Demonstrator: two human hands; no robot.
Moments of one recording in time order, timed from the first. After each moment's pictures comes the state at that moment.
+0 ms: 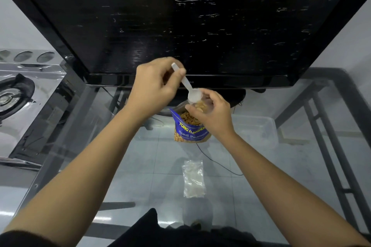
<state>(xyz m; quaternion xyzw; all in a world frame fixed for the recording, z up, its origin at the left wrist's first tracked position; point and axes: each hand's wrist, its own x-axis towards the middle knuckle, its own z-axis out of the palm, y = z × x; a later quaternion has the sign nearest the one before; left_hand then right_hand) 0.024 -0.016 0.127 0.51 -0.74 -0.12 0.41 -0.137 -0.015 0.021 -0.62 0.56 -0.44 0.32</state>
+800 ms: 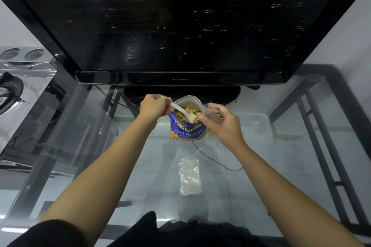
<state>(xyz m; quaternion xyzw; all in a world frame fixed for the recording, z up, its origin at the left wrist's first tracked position) 0.027 -0.049 0.015 0.71 -0.36 -0.49 0.36 -0.176 0.006 -0.013 -0.56 0.59 -0.41 0.41</state>
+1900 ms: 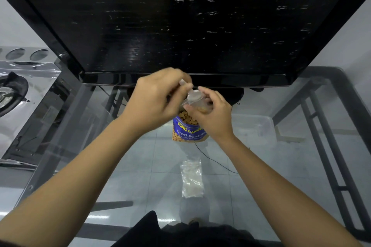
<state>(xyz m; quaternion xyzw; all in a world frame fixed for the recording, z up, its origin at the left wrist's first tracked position) 0.022 0.007 0.131 0.41 -0.82 -0.03 0.39 -0.134 -0.013 0.019 -0.62 0.56 -0.48 0.27</state>
